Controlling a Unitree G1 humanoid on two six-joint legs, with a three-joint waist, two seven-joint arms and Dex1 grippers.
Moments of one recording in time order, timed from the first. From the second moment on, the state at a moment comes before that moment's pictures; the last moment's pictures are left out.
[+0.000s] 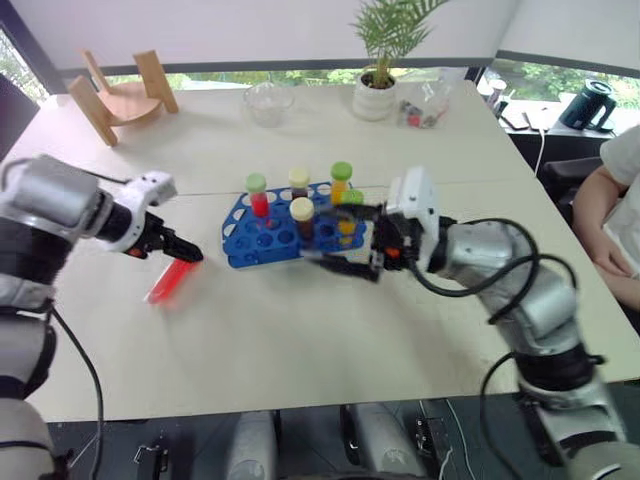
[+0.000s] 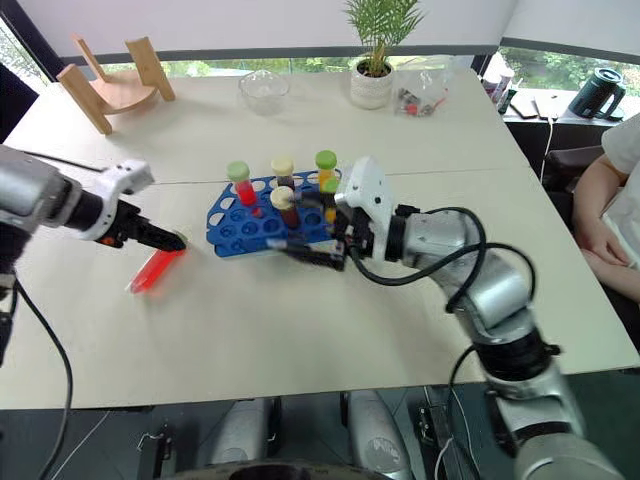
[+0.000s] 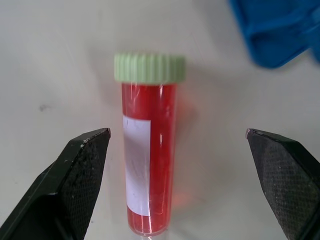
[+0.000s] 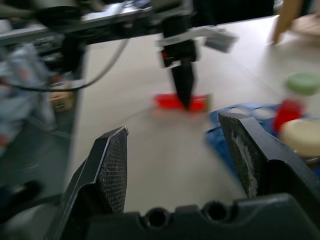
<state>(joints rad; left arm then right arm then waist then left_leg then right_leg) -1.03 1.00 -0.57 0.37 -0.30 1.45 -1.07 -0.55 -0.65 0.12 -0.59 0.73 0.79 0.93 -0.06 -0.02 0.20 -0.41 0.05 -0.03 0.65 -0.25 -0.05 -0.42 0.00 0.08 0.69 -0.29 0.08</state>
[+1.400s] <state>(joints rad) -0.45 0.39 0.29 -0.15 -0.61 0.59 -0.78 -0.54 -0.80 -0.01 -0.43 0.84 0.90 0.88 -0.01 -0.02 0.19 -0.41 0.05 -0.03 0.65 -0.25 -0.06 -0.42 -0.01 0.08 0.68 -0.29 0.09</state>
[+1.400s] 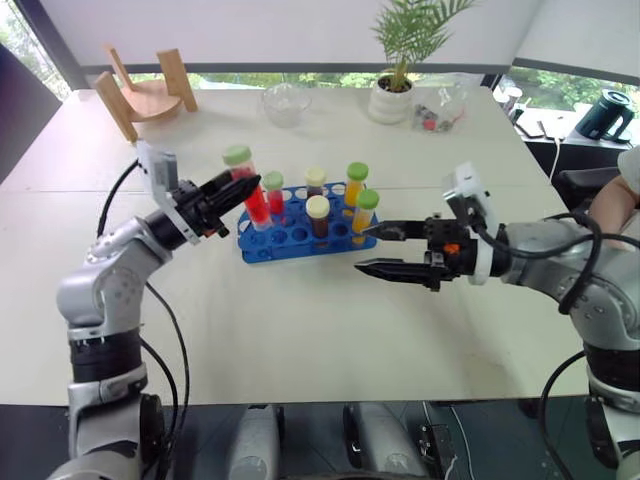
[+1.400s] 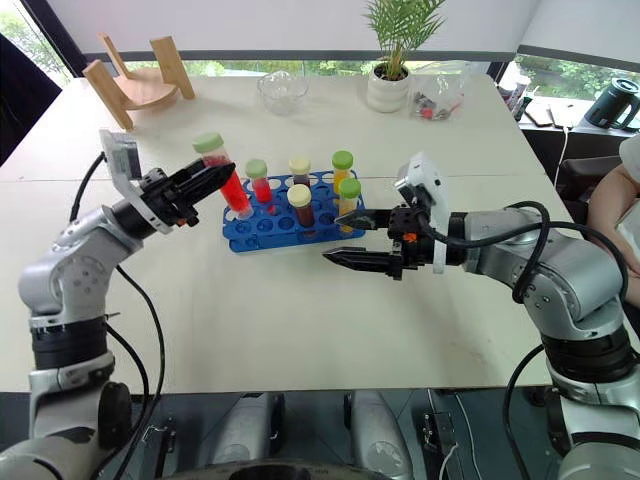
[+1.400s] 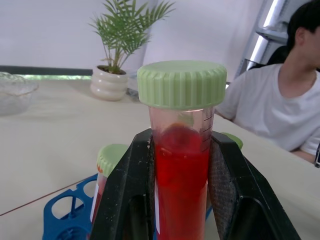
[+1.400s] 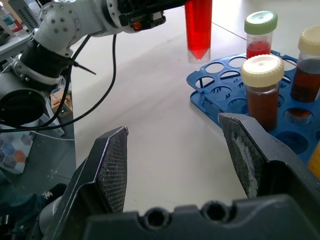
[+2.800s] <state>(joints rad) -0.38 0.57 0.08 -0.08 -0.44 0.37 -0.86 -0.51 -0.77 -0.01 -0.39 0.80 0.91 0.87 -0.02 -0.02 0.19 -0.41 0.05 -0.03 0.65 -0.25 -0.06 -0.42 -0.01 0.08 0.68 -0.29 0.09</state>
